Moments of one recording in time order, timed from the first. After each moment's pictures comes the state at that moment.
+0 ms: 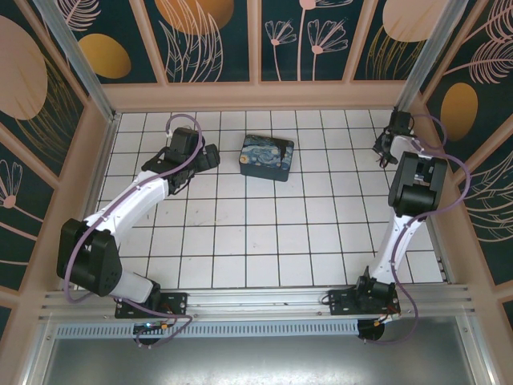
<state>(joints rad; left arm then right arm) -0.40 1.48 1.13 -0.43 -0.22 -0.59 -0.23 2.16 1.58 -0.37 0.11 0.42</state>
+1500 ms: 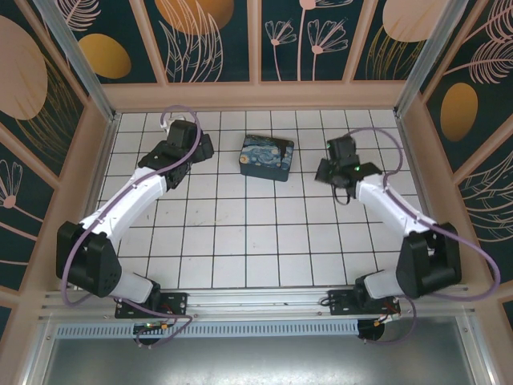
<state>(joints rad) -0.40 1.47 1.20 -0.44 -0.38 -0.54 0.37 1.36 0.99 -0.55 0.13 0.54</state>
